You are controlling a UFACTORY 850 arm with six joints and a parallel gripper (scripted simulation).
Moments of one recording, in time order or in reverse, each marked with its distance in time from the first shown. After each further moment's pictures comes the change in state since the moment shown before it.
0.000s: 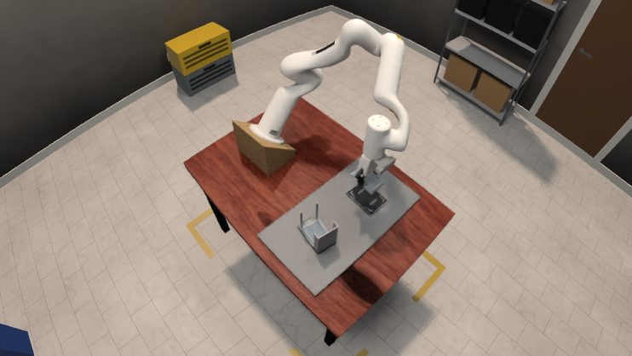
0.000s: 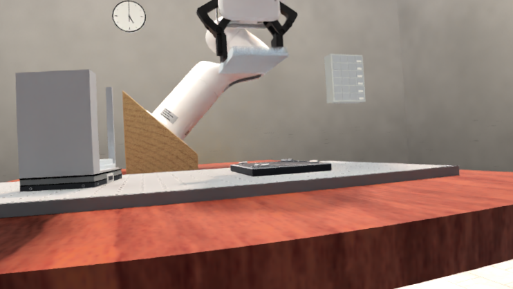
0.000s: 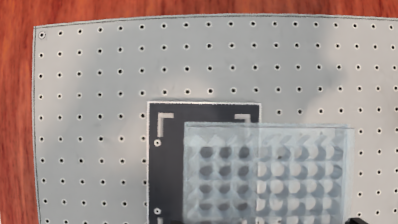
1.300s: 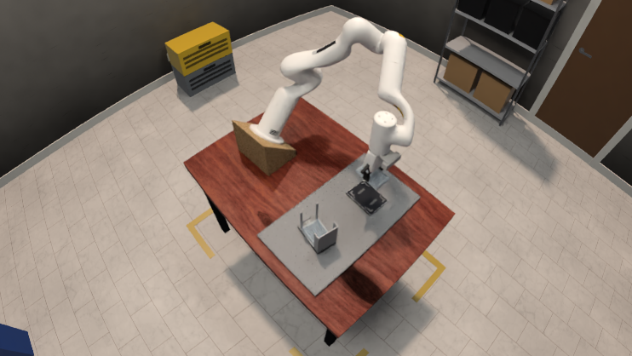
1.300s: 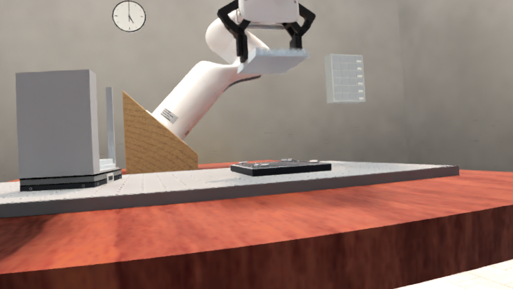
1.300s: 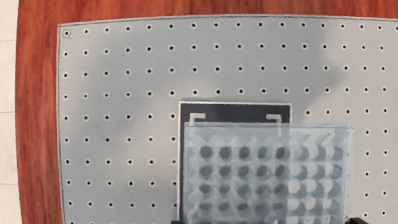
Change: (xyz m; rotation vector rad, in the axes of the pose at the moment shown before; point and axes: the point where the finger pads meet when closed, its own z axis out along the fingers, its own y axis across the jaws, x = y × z) arm 0.000 -0.033 0.001 0.000 0.000 0.000
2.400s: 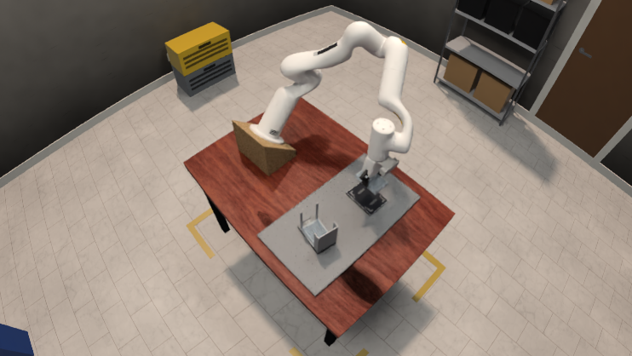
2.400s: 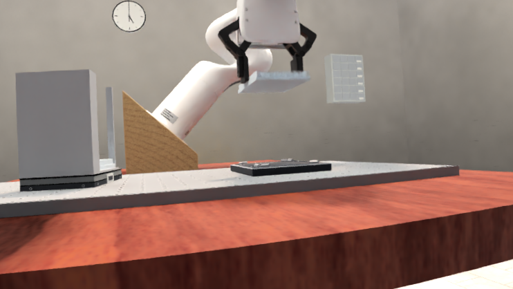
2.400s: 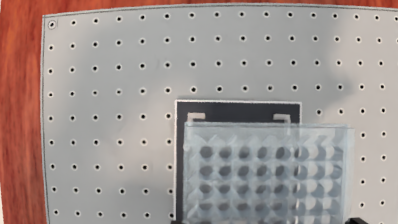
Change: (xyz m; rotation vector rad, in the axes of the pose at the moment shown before) arm 0.000 0.001 0.035 0.000 0.000 0.000
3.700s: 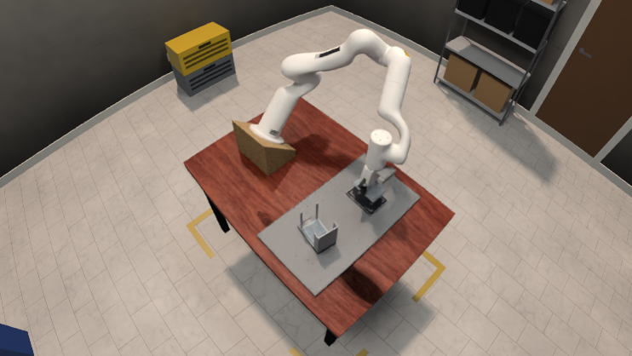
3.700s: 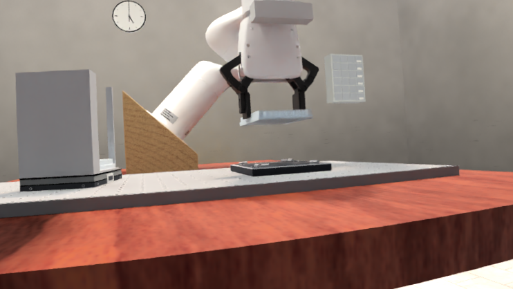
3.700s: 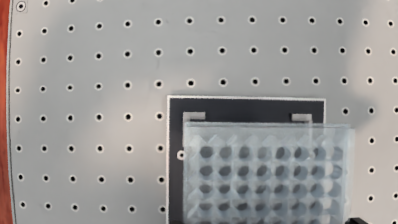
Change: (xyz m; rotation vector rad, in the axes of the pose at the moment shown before) arm 0.000 0.000 0.058 0.000 0.000 0.000
